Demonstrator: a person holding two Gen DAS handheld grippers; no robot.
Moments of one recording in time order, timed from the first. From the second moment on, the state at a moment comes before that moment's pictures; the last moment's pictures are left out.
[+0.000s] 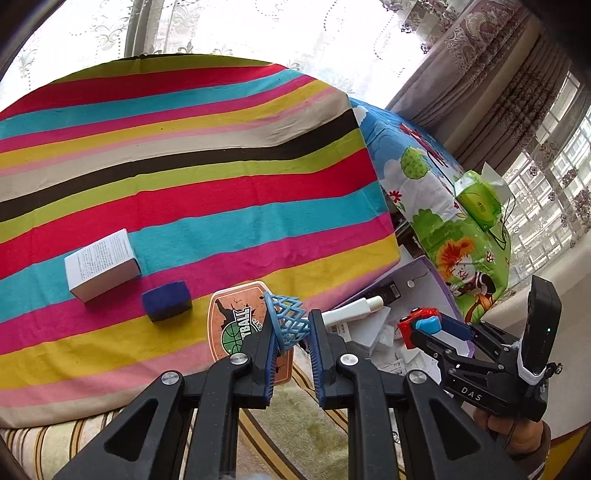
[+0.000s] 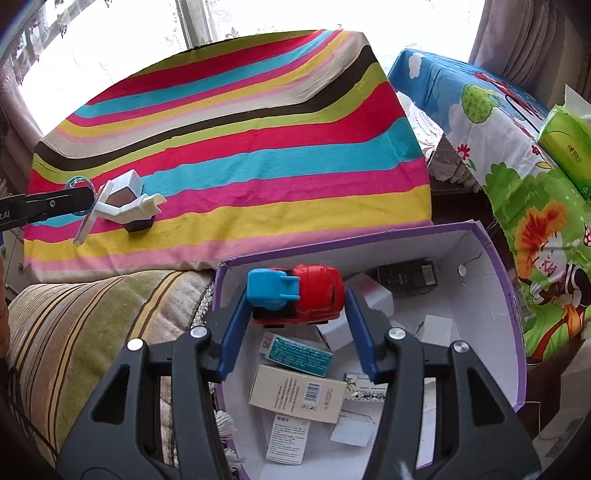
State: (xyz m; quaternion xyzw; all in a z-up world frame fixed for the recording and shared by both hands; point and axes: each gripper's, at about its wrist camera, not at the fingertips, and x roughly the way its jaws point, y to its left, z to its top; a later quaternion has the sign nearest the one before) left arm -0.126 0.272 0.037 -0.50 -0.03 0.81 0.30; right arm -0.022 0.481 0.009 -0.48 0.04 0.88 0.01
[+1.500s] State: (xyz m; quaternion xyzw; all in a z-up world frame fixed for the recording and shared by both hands) left arm -0.112 0.244 0.031 -0.52 -0.02 0.80 0.30; right arm 0.012 0.505 0.011 -0.49 0.04 0.87 0.06
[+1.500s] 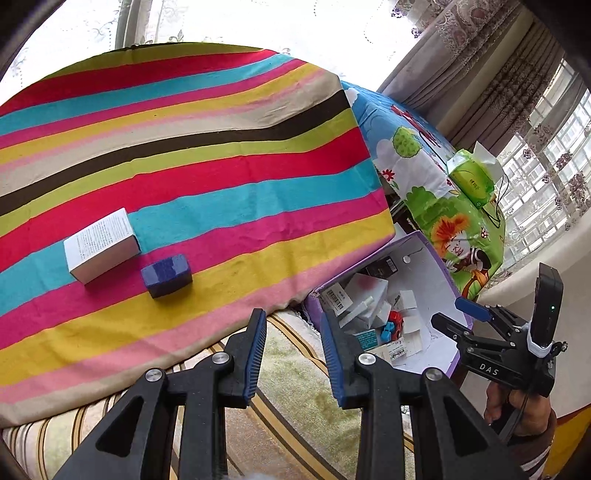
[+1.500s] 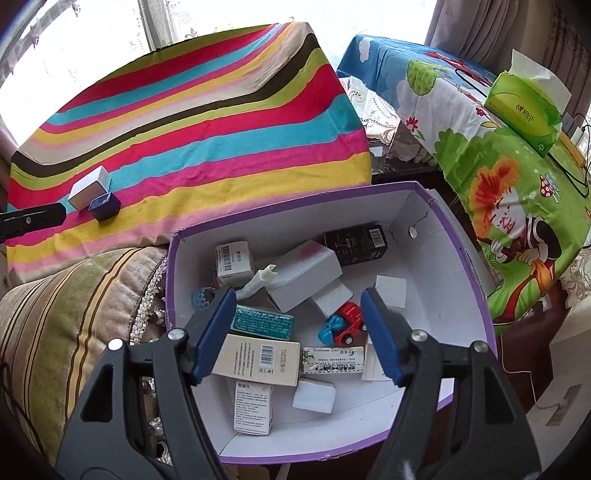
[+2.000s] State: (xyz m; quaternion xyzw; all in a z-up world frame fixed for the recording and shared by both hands) left arm -0.126 0.169 0.022 -0.52 -0.06 0.82 0.25; right arm -0.005 0.454 0.022 -0.48 0.00 0.88 0.03
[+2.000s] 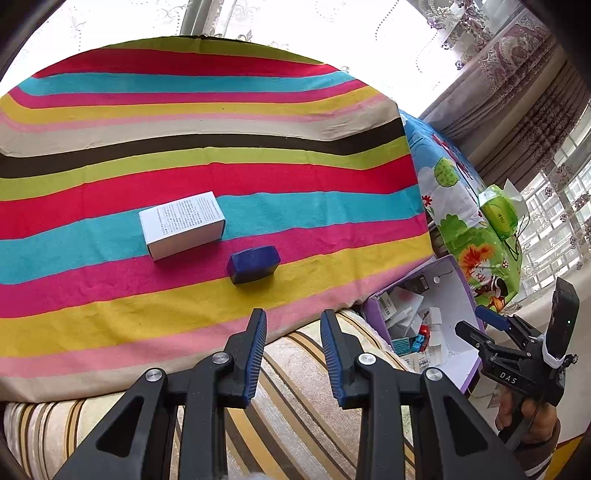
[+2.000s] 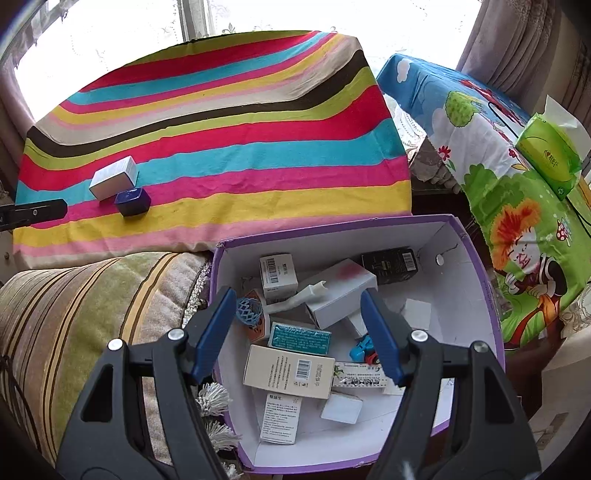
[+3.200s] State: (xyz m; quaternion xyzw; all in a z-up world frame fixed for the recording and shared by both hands) left arm -0.168 0.115 0.001 -0.54 -0.09 0.83 0.15; right arm -0.101 0.297 0.008 -0.51 -0.01 0.85 -0.10
